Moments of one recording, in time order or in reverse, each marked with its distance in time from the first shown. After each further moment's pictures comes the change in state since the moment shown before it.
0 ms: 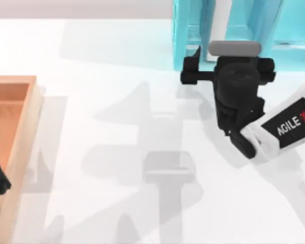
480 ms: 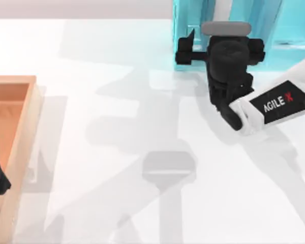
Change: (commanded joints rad) left arm 0.000 0.000 0.000 0.000 0.000 0.000; right arm -0.061 0.150 0.274 -0.114 -0.061 -0.010
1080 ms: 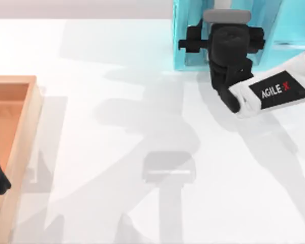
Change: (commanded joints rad) left arm 0.000 0.000 0.000 0.000 0.000 0.000; right arm -0.047 0.095 0.188 -0.088 -0.046 -0.007
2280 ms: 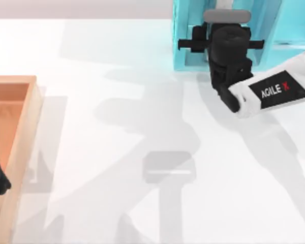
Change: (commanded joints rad) left arm 0.000 0.000 0.000 0.000 0.000 0.000; right arm 0.000 0.000 0.000 0.000 0.000 0.000
